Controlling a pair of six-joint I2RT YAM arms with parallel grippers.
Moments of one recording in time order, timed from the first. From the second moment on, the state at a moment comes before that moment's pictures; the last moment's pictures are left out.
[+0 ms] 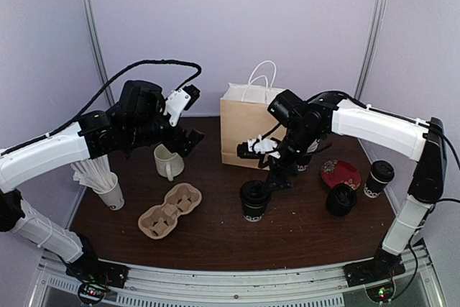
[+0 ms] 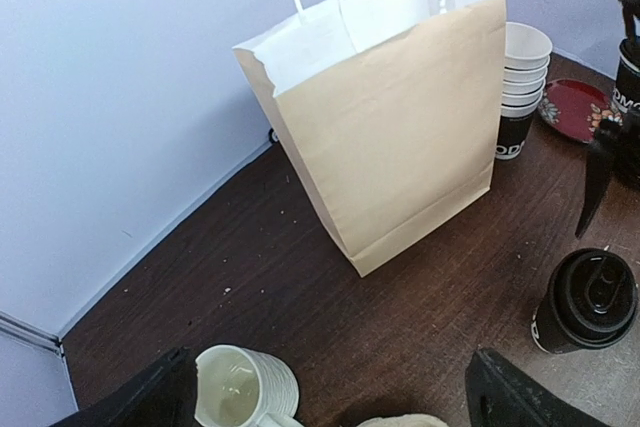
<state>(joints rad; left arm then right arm) -0.85 1.33 1.22 -0.37 -0.24 0.15 0.77 1.71 1.56 -1.01 -0.39 -0.72</state>
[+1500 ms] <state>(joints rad) -0.85 1.34 1.22 -0.37 -0.25 0.15 0.83 1.71 1.57 -1.10 -0.25 -0.67</state>
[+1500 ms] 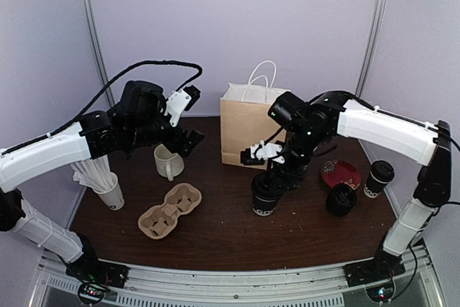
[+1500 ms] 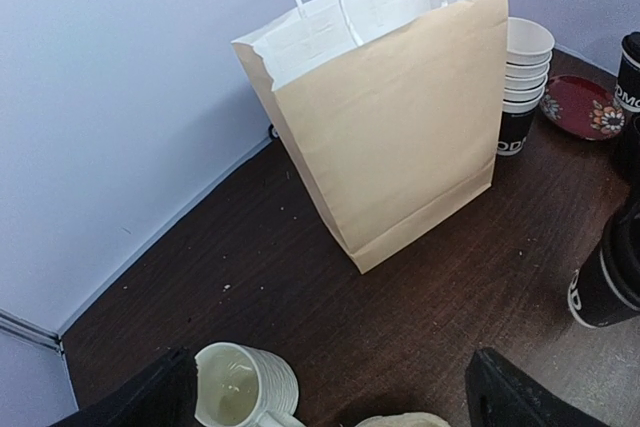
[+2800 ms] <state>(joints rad) -0.85 1.38 1.23 -0.38 -0.24 0.16 -0.25 1.04 1.11 -1.44 -0.25 -0.94</state>
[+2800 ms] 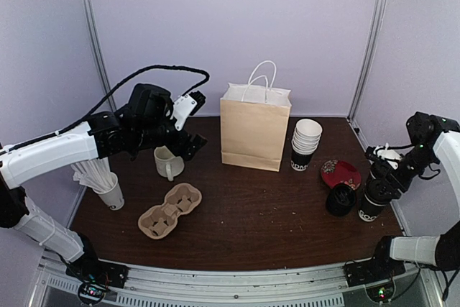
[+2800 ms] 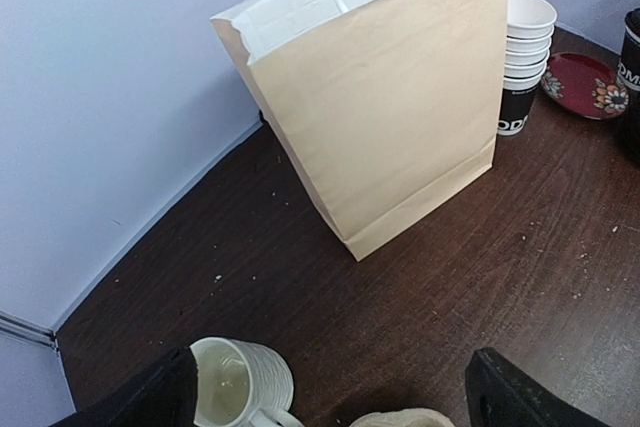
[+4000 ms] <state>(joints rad) -0.85 1.42 1.25 -0.42 -0.21 0.16 -0.30 1.17 0.97 -1.22 -0.28 -0.93</state>
